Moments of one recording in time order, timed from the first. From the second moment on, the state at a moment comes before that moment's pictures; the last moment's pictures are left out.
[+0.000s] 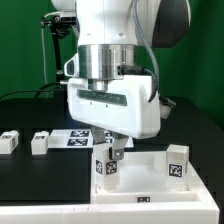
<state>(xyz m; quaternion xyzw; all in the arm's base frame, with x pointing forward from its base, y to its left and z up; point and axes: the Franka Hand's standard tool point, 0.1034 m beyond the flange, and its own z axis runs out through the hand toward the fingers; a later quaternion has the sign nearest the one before) 0.608 0.005 0.080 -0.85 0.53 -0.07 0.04</state>
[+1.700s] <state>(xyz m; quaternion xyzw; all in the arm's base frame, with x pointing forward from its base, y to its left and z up) 0.611 -0.006 0.082 -0.99 -0.10 -0.08 -0.02</state>
